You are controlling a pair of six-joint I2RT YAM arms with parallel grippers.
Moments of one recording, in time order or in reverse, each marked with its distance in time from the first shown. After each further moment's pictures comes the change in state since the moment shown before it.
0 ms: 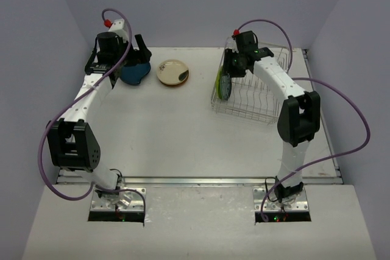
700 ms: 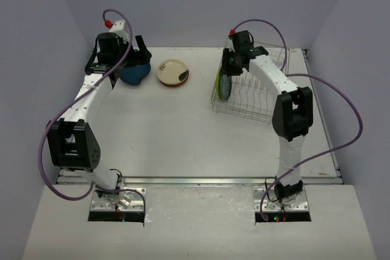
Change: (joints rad) left arm 0.000 0.000 -0.002 -0.015 -0.002 0.014; right arm 0.000 0.094 0.075 0.018 0.015 -0.025
